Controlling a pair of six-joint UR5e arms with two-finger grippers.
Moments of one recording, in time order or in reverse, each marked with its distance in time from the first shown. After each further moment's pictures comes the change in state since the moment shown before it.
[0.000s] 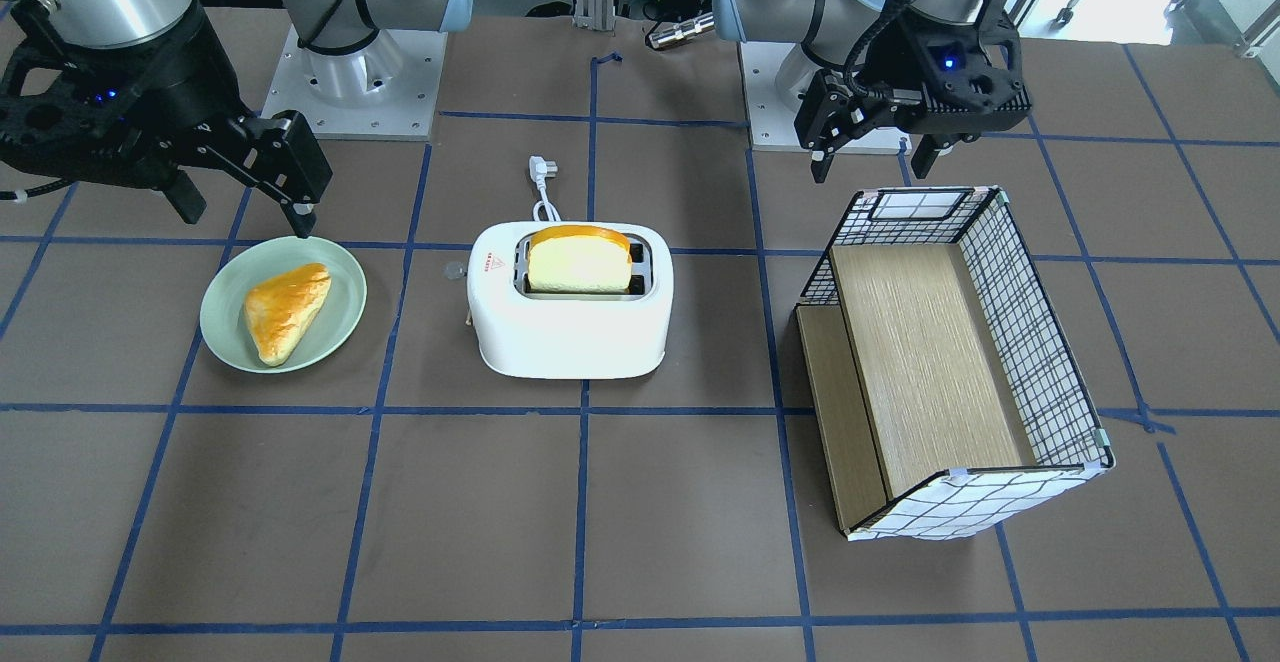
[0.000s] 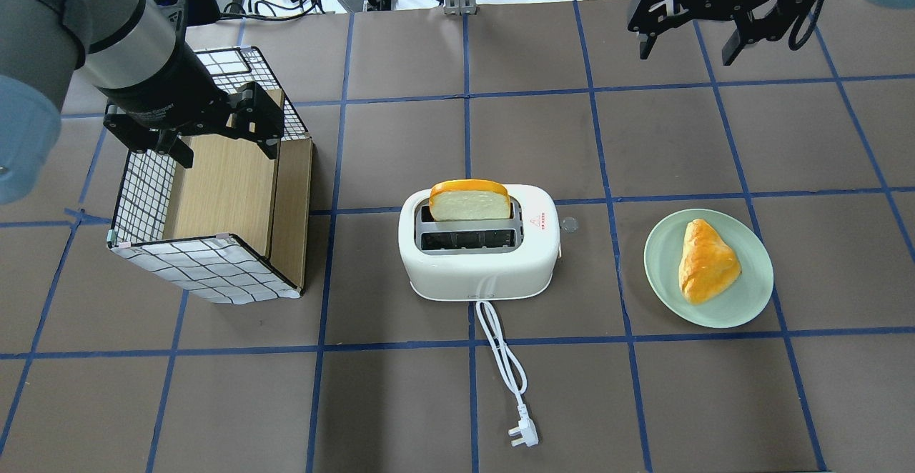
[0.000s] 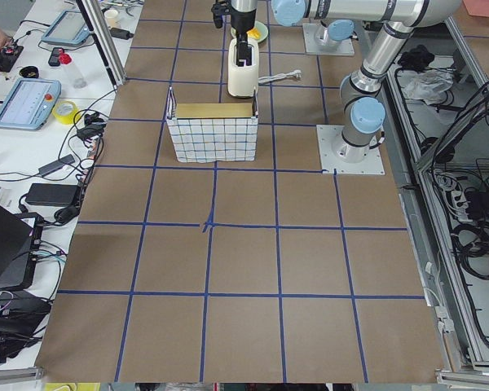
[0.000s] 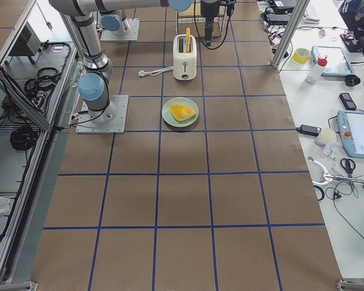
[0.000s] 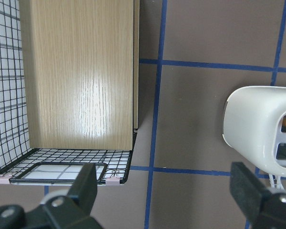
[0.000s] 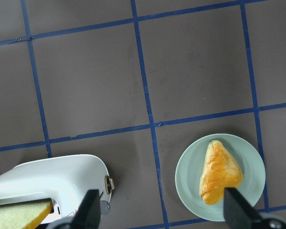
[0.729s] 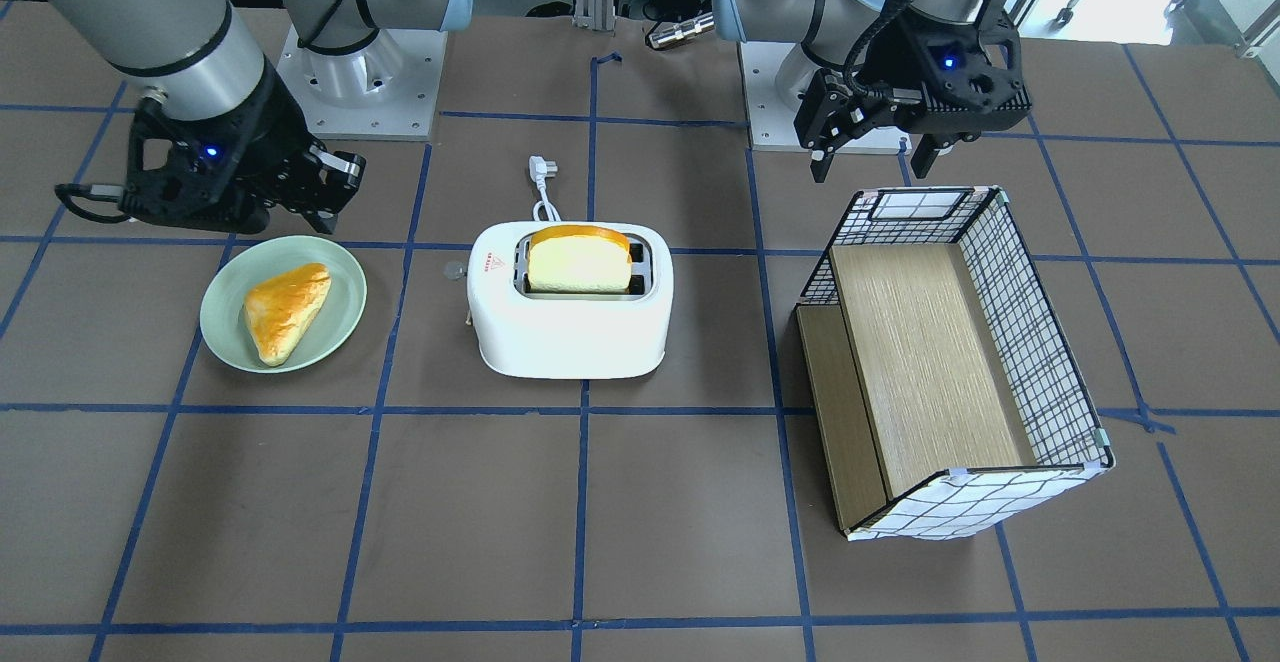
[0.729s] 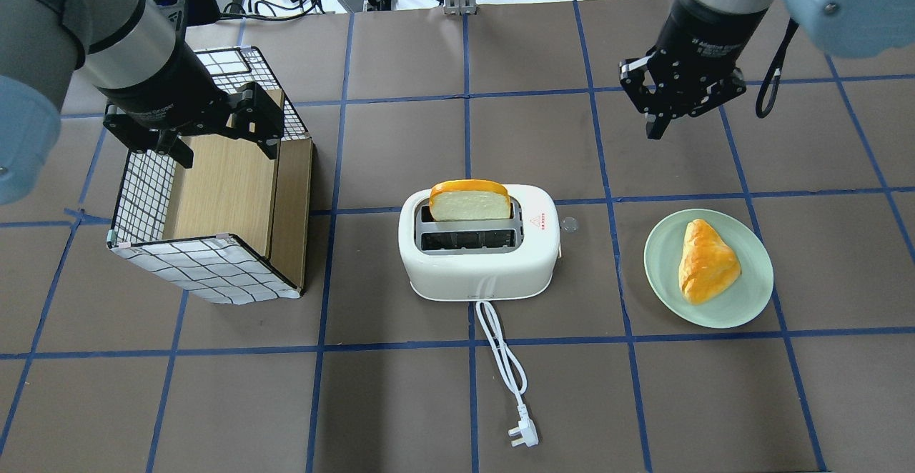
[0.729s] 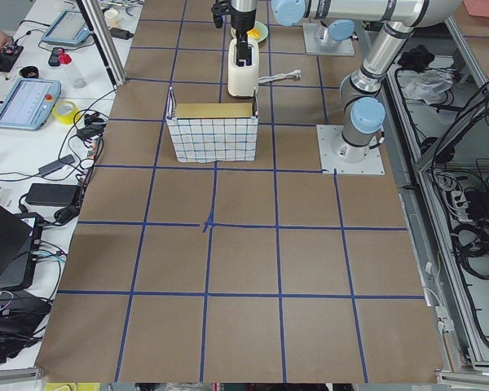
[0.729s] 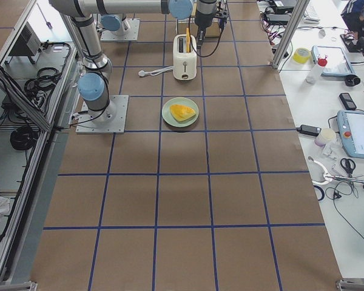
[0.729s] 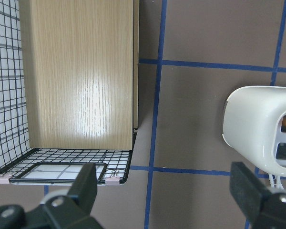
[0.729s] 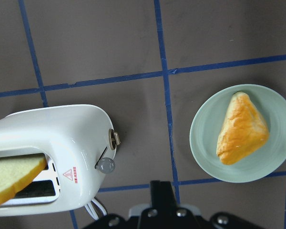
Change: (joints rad) left arm 0.000 0.000 0.000 0.000 0.000 0.000; right arm 0.021 0.006 0.139 0.054 0.069 -0.023
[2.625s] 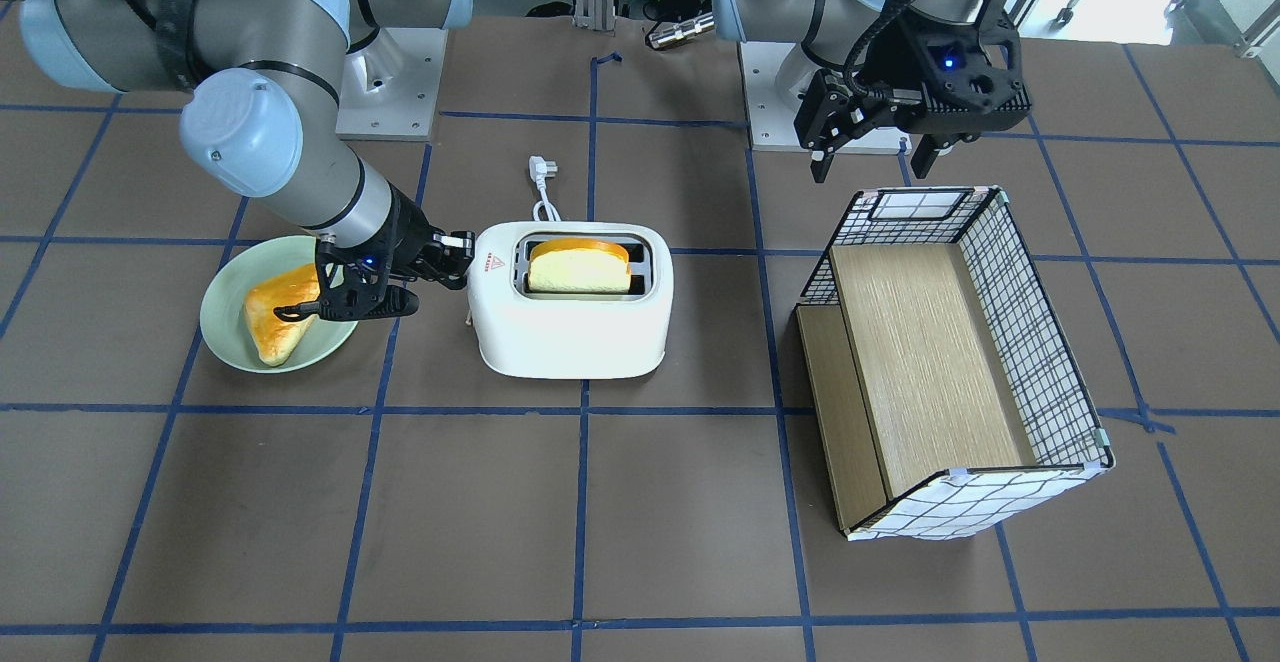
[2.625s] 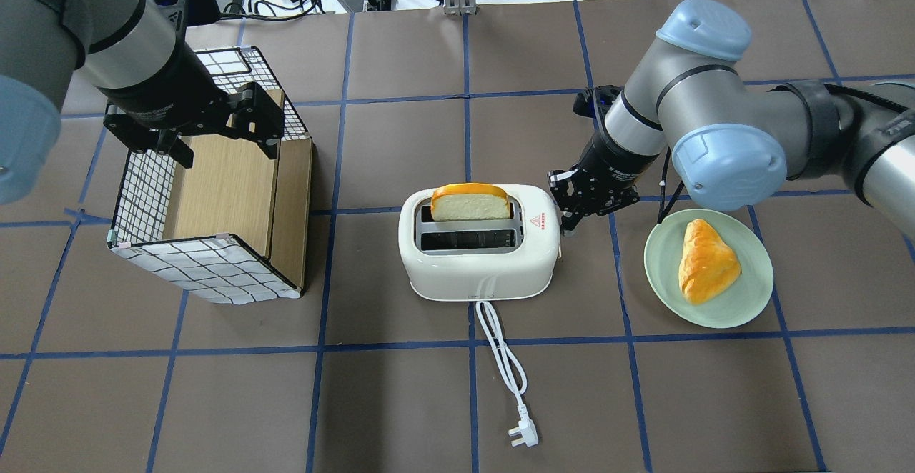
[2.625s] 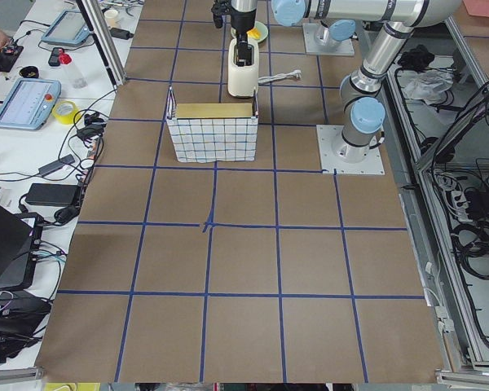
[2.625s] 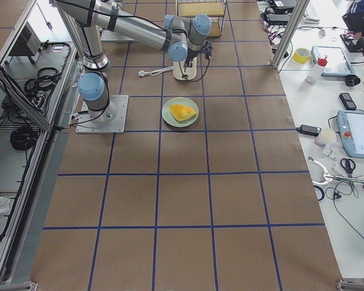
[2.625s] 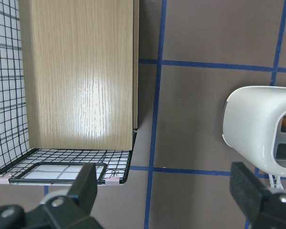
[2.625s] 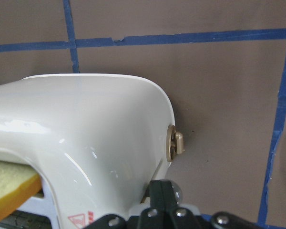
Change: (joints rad) left arm 0.000 0.000 0.000 0.000 0.000 0.000; right arm 0.020 0.069 0.341 -0.348 0.225 -0.102
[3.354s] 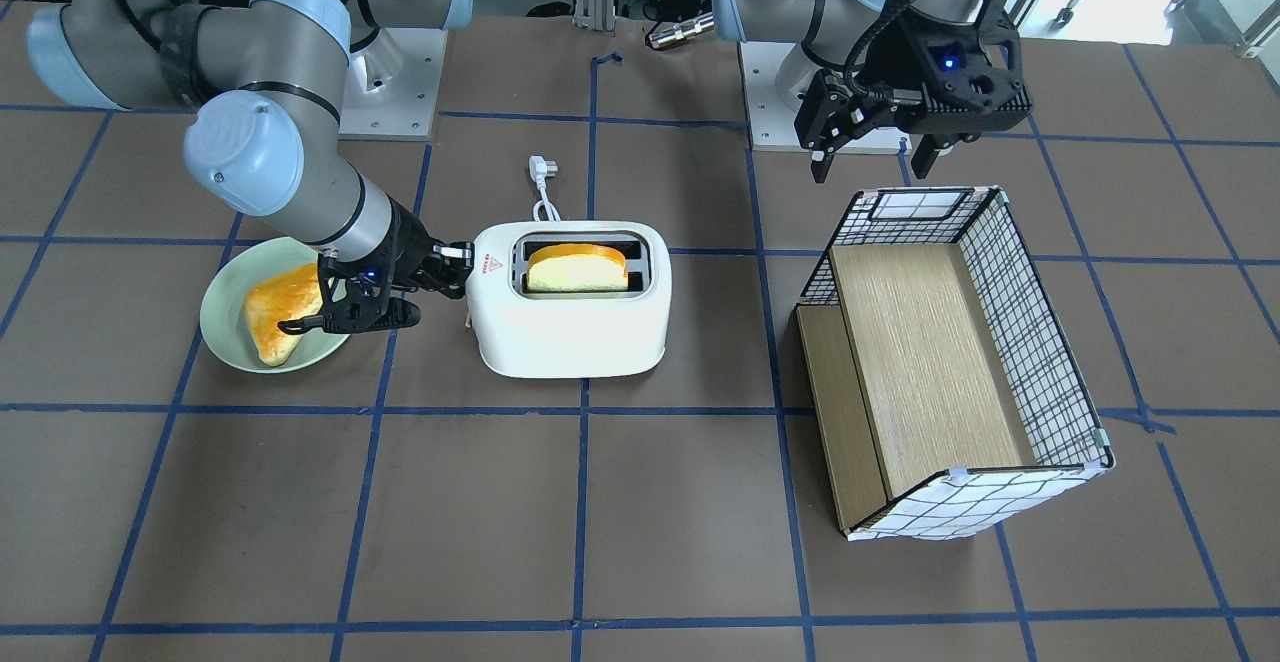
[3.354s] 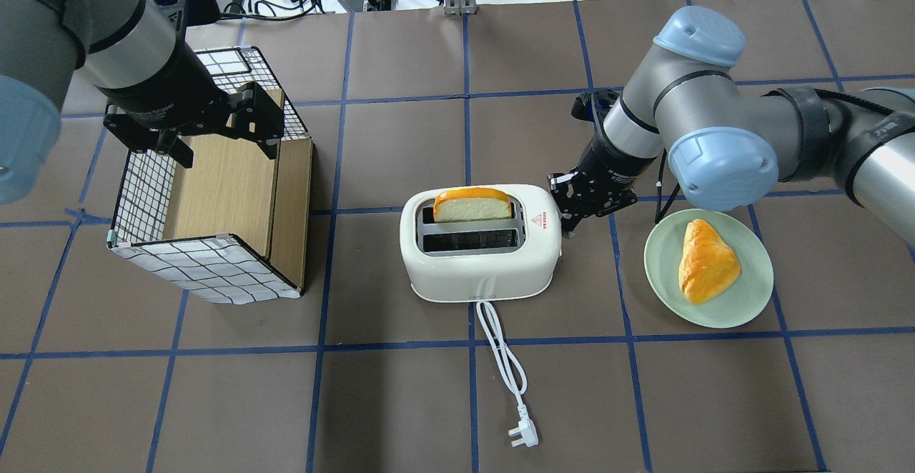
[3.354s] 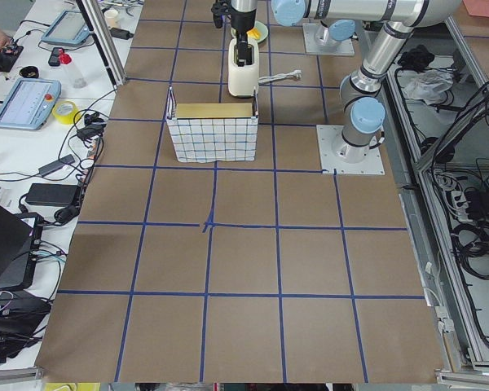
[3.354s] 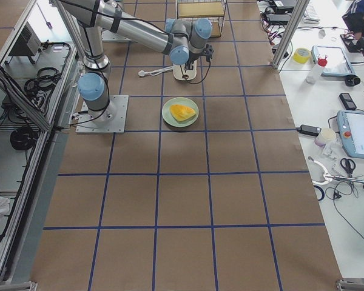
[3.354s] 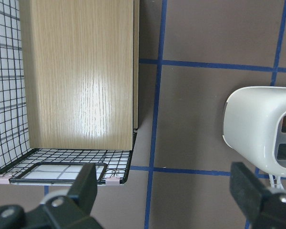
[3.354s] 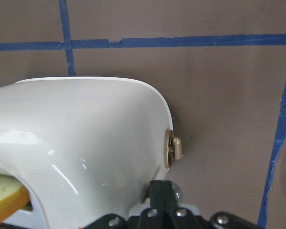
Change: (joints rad) left arm 0.000 0.000 0.000 0.000 0.000 0.000; right arm -0.008 0.024 0.006 -0.015 0.003 -0.023
